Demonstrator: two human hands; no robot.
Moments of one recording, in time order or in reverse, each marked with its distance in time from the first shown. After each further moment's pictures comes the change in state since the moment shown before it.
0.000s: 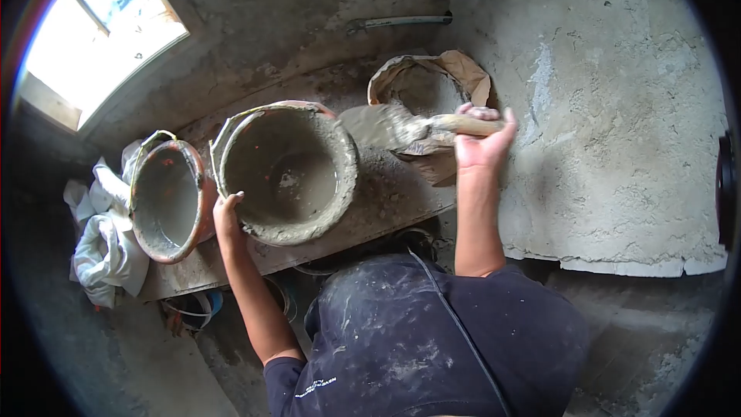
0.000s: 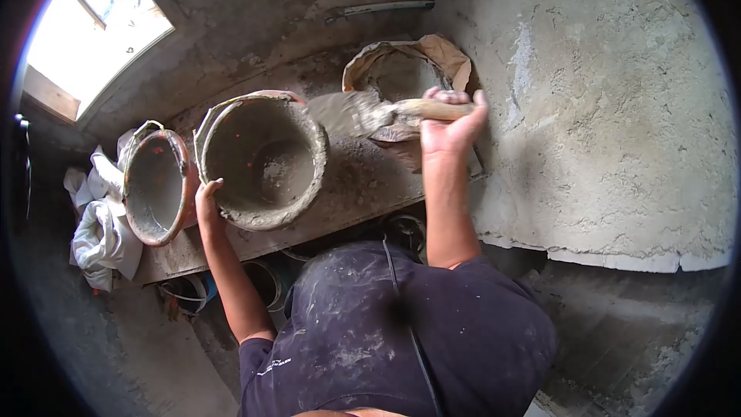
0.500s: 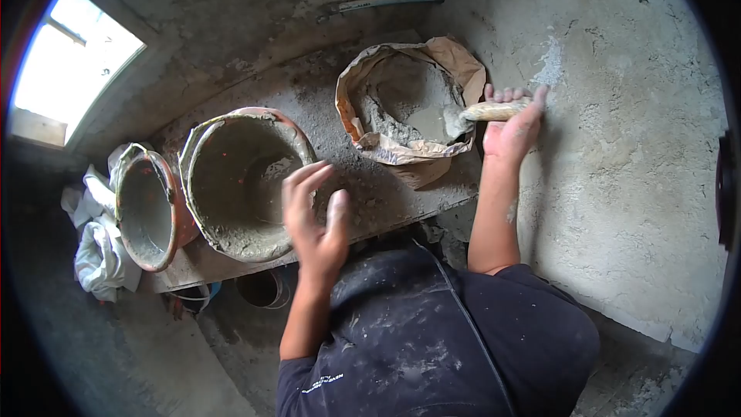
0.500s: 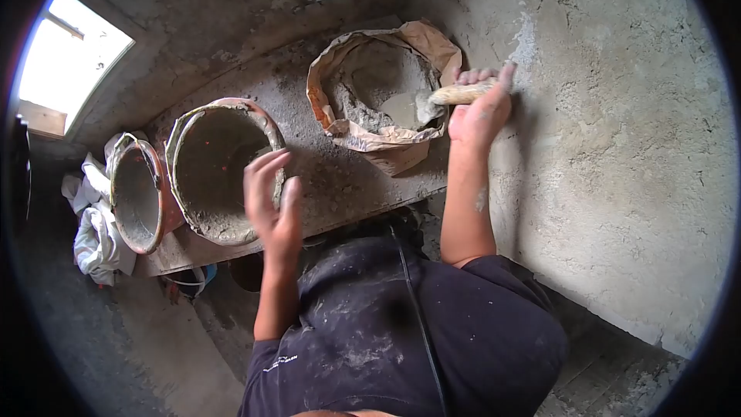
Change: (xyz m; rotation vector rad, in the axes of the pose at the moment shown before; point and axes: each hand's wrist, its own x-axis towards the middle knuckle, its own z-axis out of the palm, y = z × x) left_hand -0.127 0.022 0.264 0.591 -0.142 0.706; right_hand 0.079 -0.056 0.005 -0.476 -0.086 -0.266
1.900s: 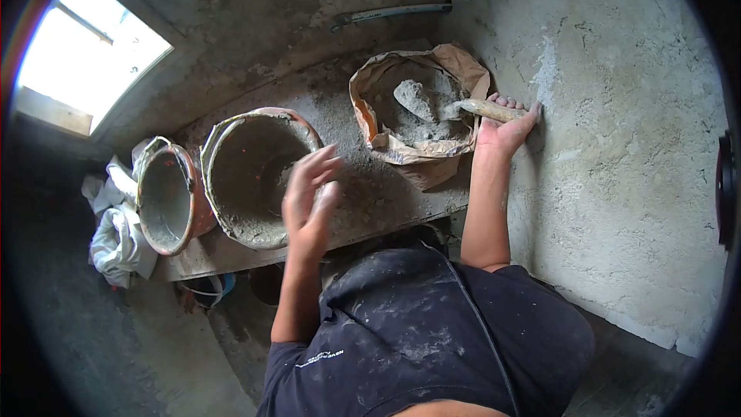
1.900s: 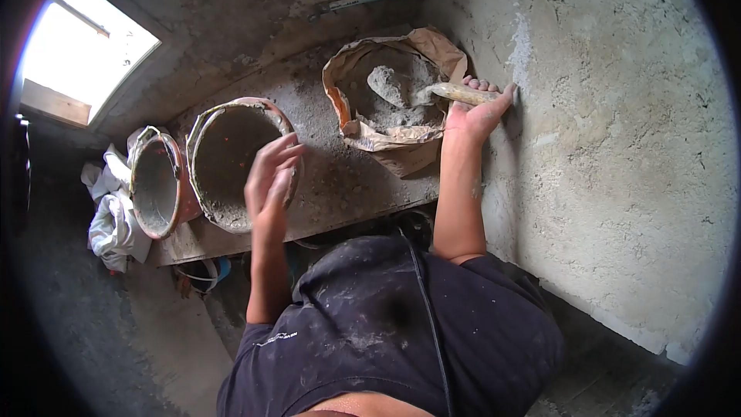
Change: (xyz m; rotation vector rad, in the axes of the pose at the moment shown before) left_hand 0.011 0.012 -0.016 -0.353 -0.158 -0.122; right_hand 0.018 0.019 -0.014 0.381 0.255 0.078
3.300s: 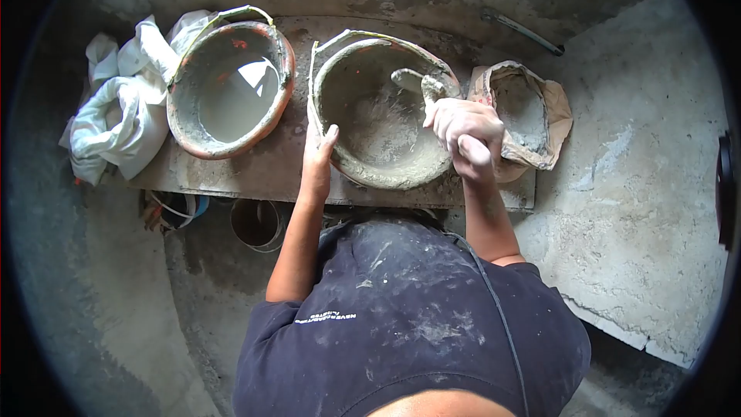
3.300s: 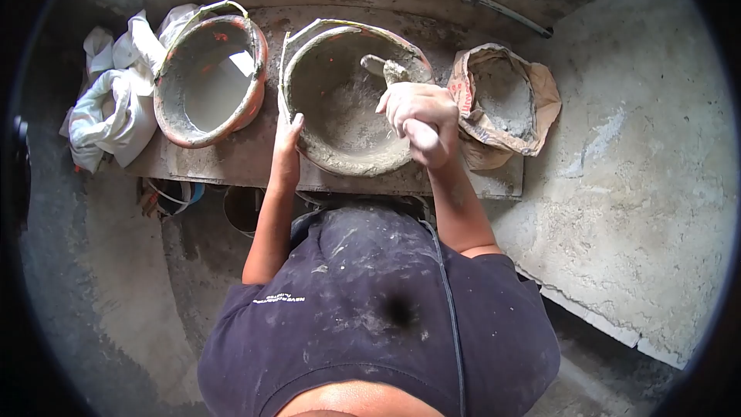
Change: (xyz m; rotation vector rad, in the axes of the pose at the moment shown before) left_hand -0.055 -0.114 -0.188 -0.437 0.386 -0.145; right_hand -0.257 0.153 0.034 -0.518 -1.741 0.014
